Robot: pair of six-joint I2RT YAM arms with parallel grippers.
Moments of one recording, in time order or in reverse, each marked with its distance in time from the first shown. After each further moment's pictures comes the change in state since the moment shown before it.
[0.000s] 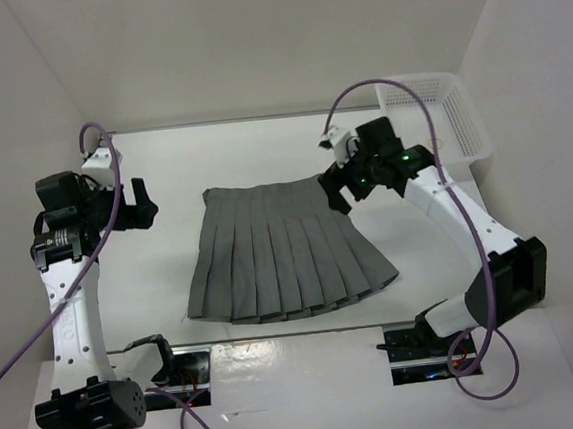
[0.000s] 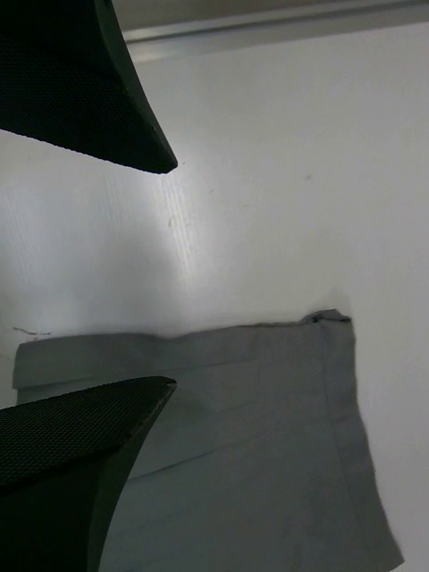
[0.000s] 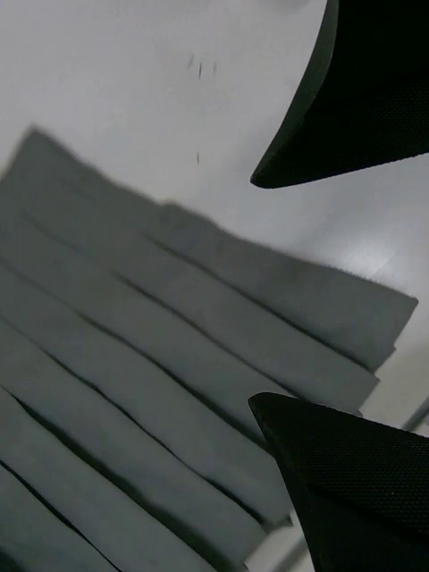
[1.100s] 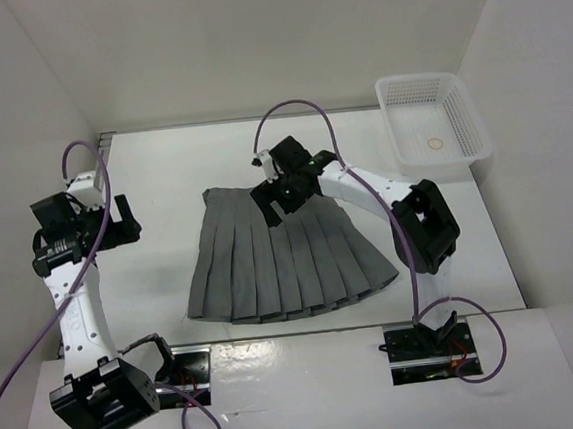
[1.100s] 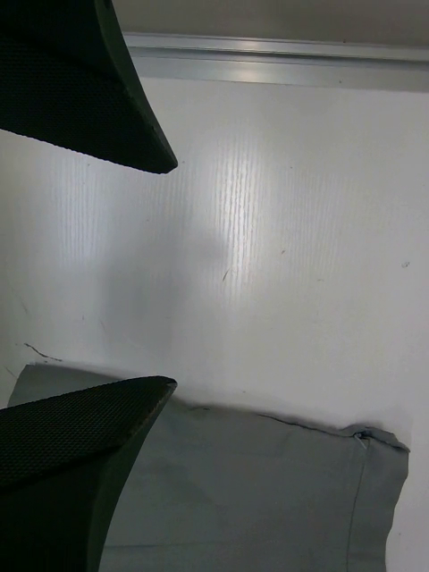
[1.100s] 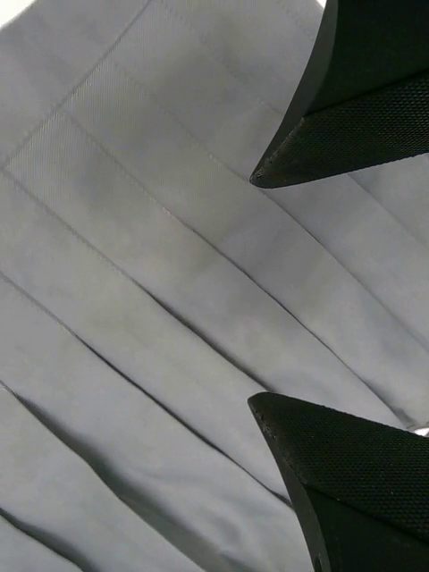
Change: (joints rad) left arm 0.200 -0.014 -0.199 0.039 -0.042 -0.036; right arm 0.323 0.550 0.241 0.111 0.049 0.325
